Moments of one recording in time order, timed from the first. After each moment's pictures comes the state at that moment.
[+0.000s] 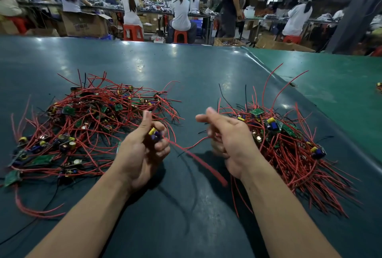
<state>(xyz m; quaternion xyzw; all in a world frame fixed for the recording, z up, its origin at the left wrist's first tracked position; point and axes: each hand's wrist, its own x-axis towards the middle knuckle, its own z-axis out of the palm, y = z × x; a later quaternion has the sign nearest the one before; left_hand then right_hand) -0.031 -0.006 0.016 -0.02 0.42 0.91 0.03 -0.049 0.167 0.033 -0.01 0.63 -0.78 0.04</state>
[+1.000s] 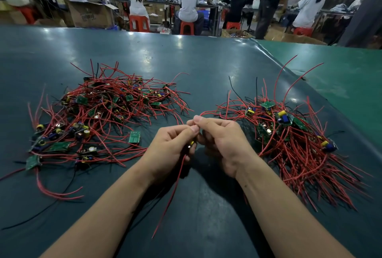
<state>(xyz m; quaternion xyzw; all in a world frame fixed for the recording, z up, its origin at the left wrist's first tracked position) -0.014 0.009 0.007 0.06 0.64 0.77 0.04 -0.038 0.139 0.022 -0.02 0.61 -0.78 0.11</state>
